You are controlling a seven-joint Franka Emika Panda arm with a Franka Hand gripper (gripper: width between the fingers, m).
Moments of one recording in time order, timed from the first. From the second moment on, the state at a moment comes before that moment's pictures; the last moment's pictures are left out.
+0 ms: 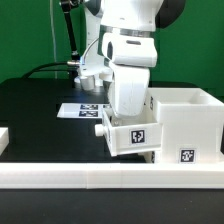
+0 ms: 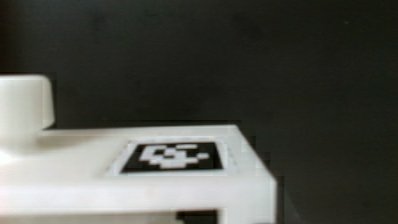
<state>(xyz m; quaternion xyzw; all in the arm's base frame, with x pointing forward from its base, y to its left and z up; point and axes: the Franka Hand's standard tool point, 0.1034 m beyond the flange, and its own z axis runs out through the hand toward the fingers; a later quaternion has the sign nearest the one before) 0.549 -0.006 0.051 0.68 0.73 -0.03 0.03</state>
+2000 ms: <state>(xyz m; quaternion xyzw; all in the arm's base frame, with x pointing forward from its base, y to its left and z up) 0.551 0.002 0.075 0.72 0.69 -0.05 0.04</state>
